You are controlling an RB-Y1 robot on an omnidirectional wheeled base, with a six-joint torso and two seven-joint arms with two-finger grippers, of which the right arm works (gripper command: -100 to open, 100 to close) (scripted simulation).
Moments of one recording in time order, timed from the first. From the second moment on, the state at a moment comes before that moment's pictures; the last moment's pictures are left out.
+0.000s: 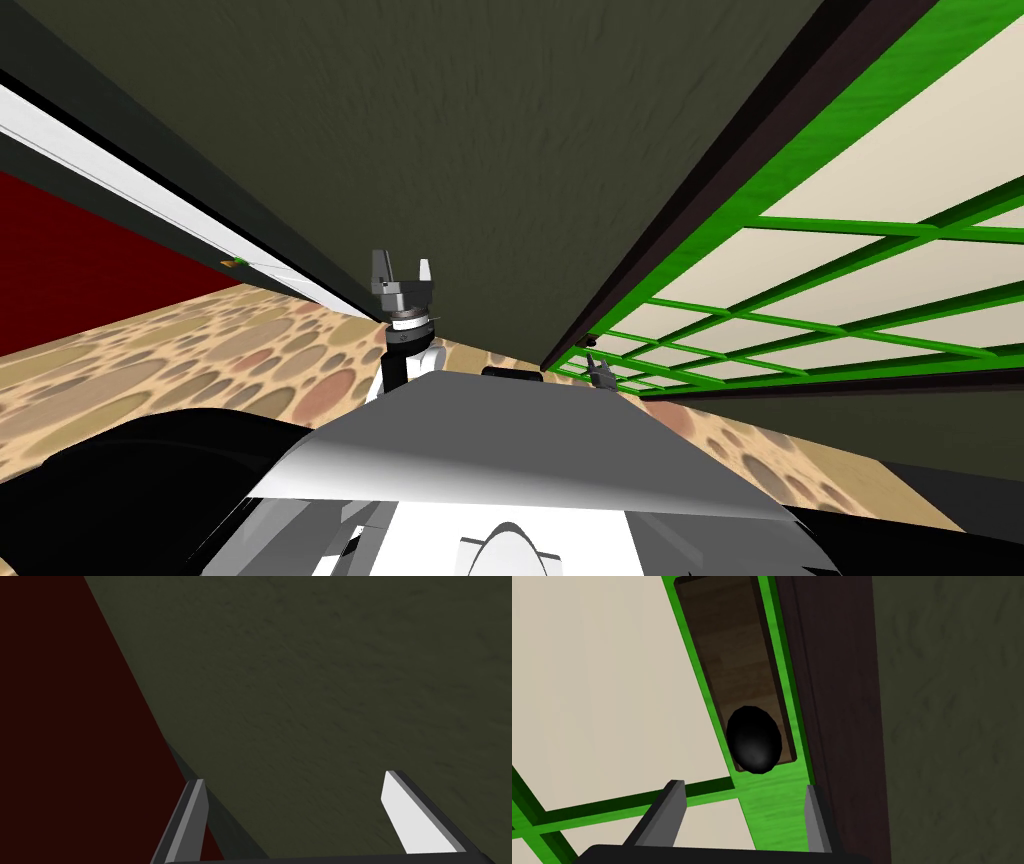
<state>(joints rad) 0.36 -0.28 -0.04 -0.87 -0.09 -1.02 1.05</state>
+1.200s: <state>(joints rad) 0.43 -0.30 -0.05 -0.89 -0.06 -1.08 1.26</state>
